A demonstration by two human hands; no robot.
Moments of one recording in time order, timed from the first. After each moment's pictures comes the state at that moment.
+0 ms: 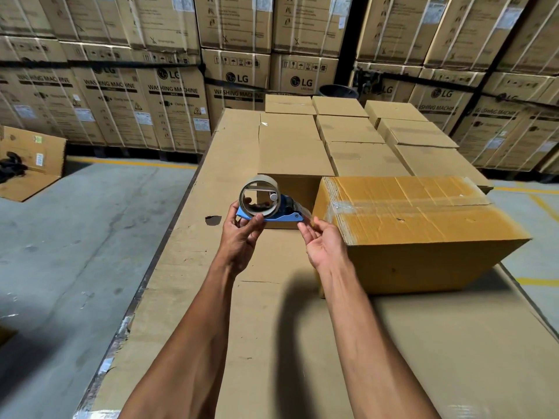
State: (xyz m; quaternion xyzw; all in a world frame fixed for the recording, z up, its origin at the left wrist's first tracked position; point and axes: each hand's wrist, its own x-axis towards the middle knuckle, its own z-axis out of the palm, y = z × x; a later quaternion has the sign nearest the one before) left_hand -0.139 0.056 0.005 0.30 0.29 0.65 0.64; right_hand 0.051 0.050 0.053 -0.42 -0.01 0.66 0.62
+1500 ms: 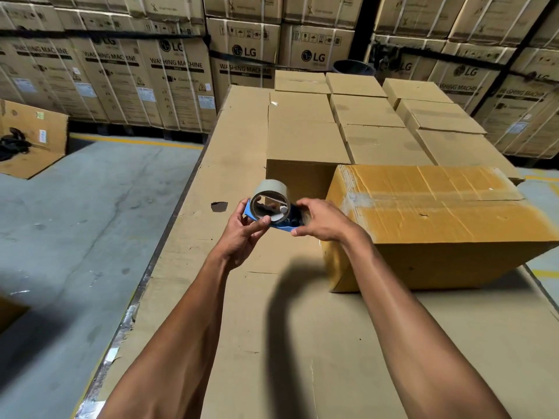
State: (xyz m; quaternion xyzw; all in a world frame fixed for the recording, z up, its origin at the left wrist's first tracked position) left_hand -0.167 0.076 -0.026 0.33 0.34 0.57 0.68; right_hand 0.052 0.105 0.062 -0.57 -0.77 0.27 0.07
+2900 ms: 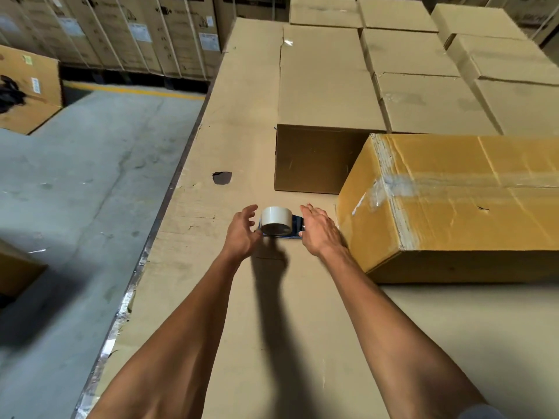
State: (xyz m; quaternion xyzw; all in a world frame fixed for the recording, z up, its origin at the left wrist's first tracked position) left_hand -0.180 0.109 -0.124 0.50 0.70 0.32 0.41; right_hand 0.025 0.152 -0.102 -0.61 -0.77 0.18 0.00
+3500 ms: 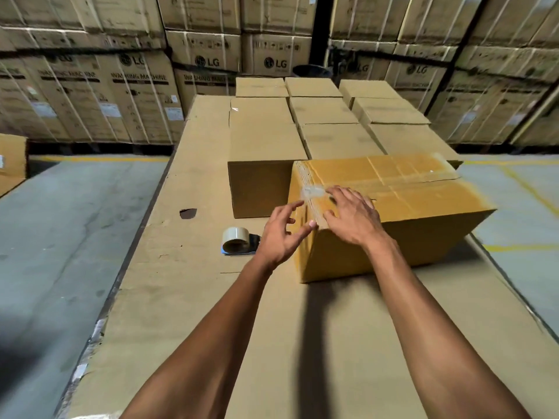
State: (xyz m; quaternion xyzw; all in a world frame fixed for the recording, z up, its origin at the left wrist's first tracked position) left_hand -0.009 0.051 -0.007 0.68 0.50 0.41 0.35; right_hand 0.192 0.061 0.063 -0.65 -0.75 0.04 0.14
